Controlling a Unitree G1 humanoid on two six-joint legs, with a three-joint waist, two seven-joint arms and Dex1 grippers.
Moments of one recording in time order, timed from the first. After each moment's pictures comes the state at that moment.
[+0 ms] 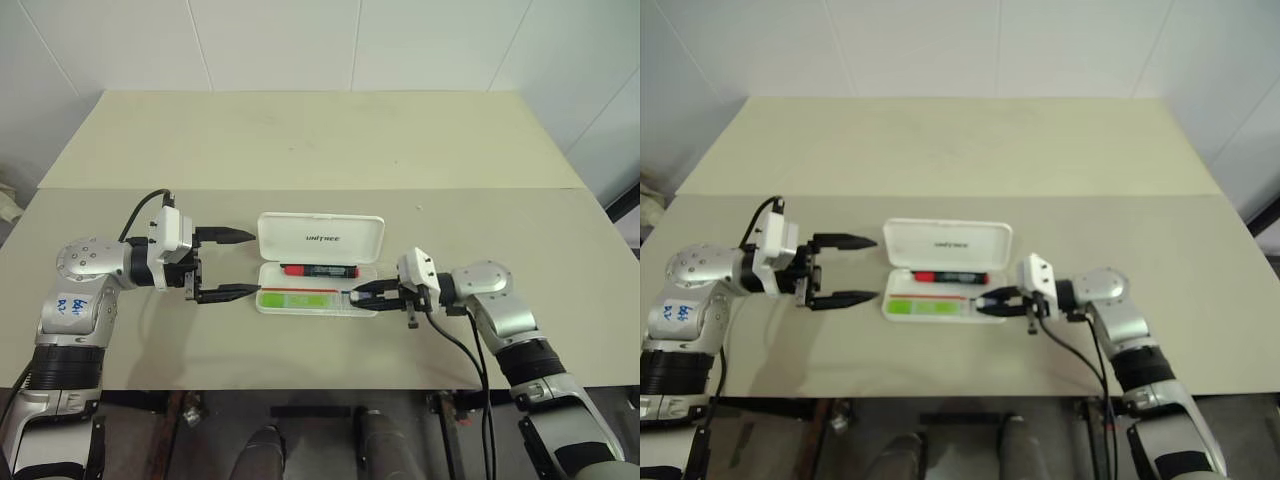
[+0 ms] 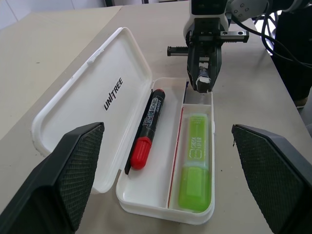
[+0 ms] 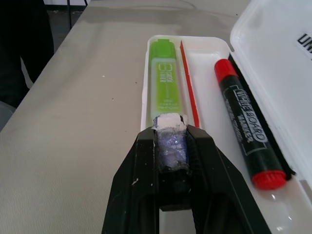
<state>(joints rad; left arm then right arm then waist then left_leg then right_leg) -0.49 0.74 0.10 0.11 -0.43 0.13 -1.30 -0.57 -0.48 0.19 0.35 0.26 -0.08 1.38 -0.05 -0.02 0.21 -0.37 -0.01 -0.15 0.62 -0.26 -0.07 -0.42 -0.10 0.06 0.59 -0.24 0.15</state>
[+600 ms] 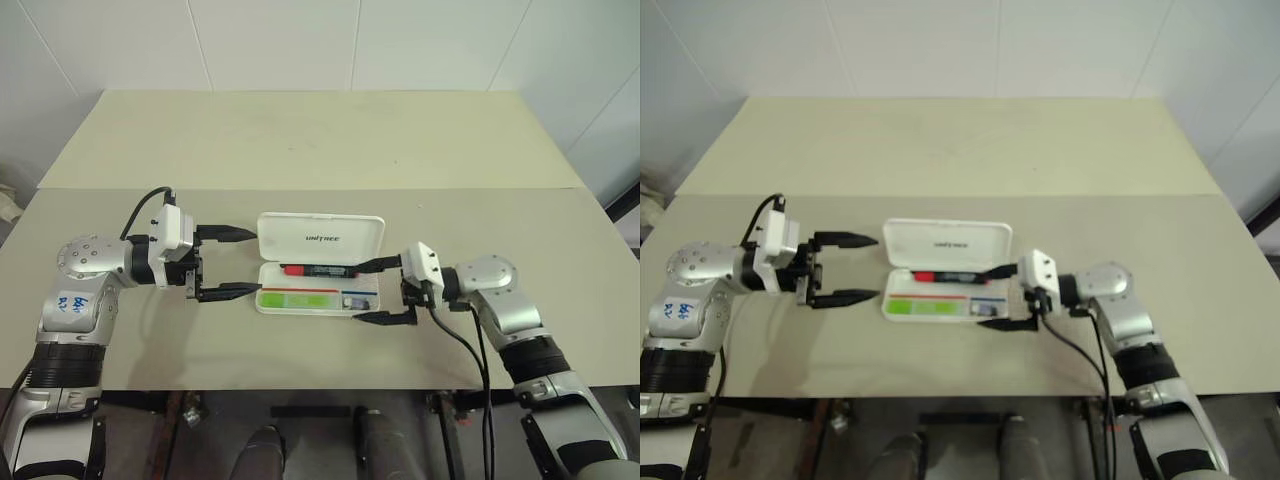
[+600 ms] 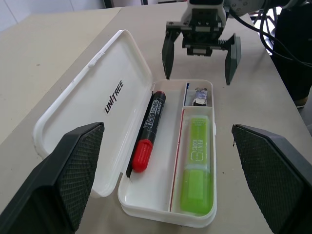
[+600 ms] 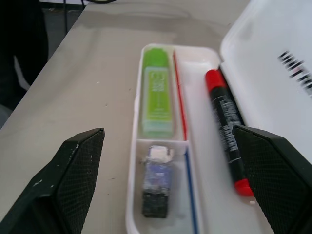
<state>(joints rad) -0.50 0.74 0.10 0.11 -0.43 0.13 -1.30 -0.58 -0.52 0.14 0.30 0.28 -0.07 1.38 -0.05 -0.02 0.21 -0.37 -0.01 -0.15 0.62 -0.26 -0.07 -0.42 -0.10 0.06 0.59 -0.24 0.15</state>
